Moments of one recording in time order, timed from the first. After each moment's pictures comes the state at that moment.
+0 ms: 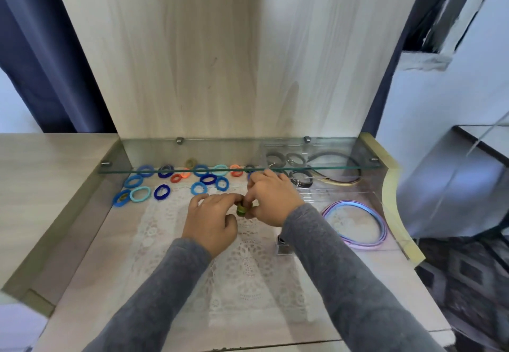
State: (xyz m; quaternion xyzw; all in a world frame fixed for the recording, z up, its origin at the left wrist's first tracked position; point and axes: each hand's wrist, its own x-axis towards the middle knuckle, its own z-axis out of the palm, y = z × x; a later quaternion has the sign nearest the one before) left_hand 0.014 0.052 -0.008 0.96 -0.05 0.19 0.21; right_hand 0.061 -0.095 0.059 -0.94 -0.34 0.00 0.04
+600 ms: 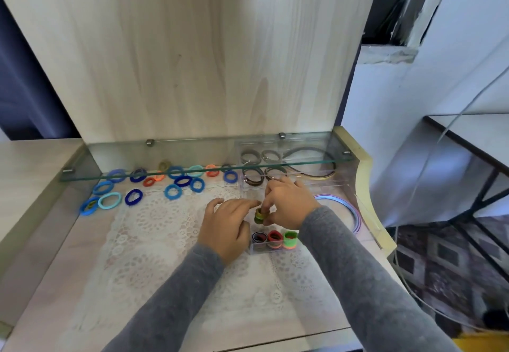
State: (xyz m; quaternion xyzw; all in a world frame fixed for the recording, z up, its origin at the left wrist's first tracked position) left_hand 0.025 -0.016 -0.025 0.95 -0.14 0.18 0.21; right_hand 0.064 -0.173 0.051 -0.96 -0.27 0.05 0.02
